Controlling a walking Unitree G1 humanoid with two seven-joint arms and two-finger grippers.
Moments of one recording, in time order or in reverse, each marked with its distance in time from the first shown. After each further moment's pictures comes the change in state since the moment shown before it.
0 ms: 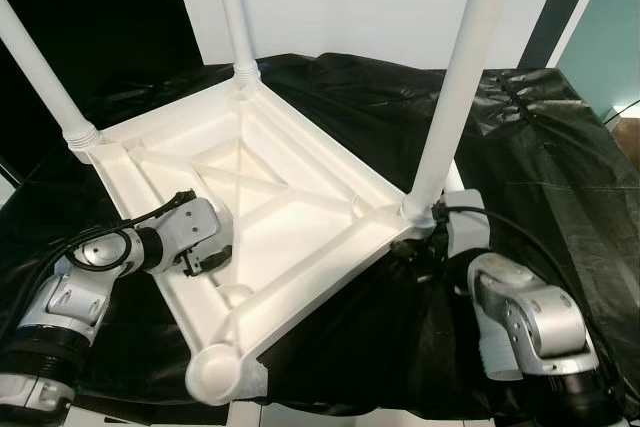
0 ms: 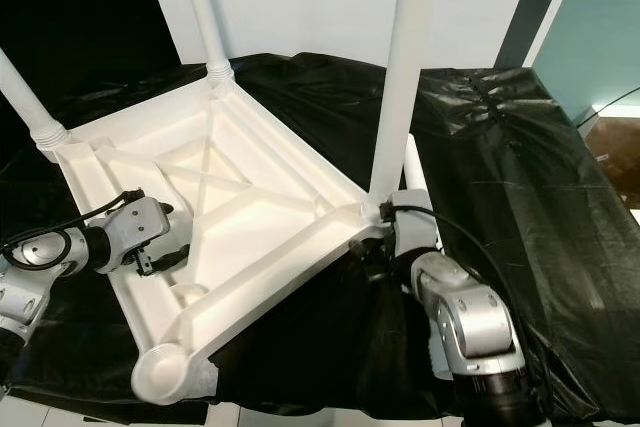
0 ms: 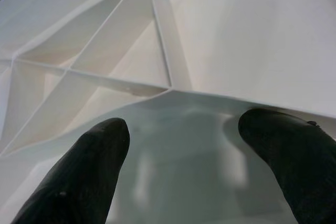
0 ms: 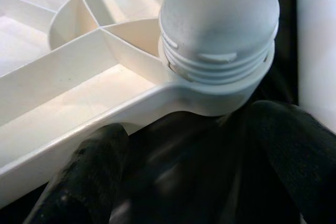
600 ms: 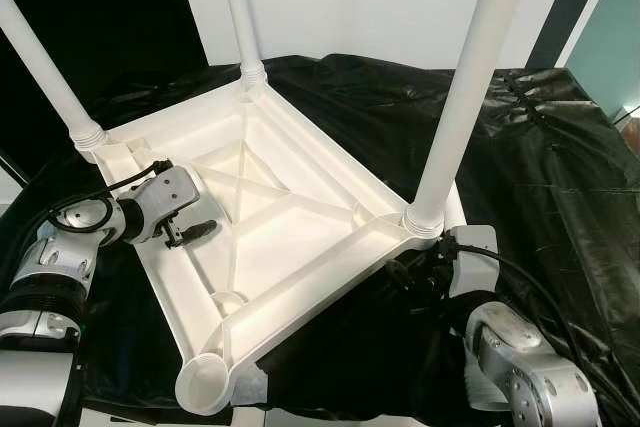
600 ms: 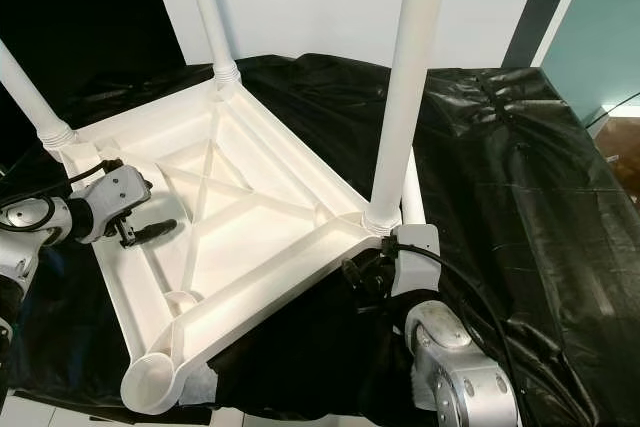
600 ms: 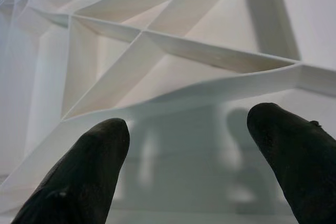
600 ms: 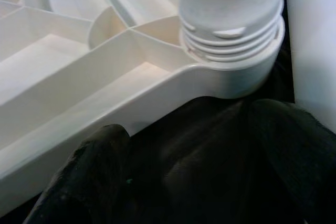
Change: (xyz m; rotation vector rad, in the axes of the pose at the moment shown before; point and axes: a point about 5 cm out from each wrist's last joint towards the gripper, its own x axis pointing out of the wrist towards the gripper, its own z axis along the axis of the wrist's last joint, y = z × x) left arm -0.006 0.053 -0.026 -0.004 0.098 0.094; right arm -0.046 0.024 -0.023 0.139 -0.082 -0.072
